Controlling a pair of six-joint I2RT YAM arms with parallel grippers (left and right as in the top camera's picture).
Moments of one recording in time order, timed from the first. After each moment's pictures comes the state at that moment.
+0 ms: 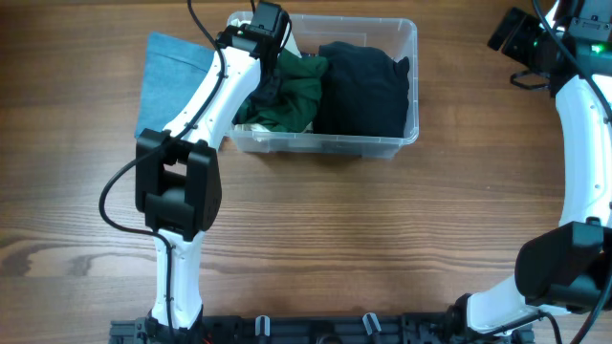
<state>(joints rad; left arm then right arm) -0.34 2.25 1.96 -1.02 -0.26 -0.01 -0.19 1.75 1.70 -0.77 0.05 0.28</state>
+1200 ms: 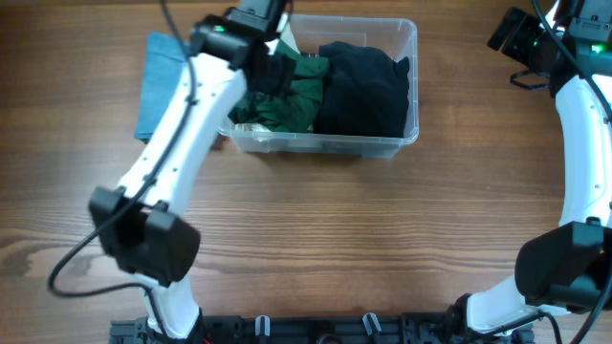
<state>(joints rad) -0.37 1.94 1.98 -1.17 -0.19 -0.05 -0.19 1.75 1.70 -0.77 0.04 0.28</state>
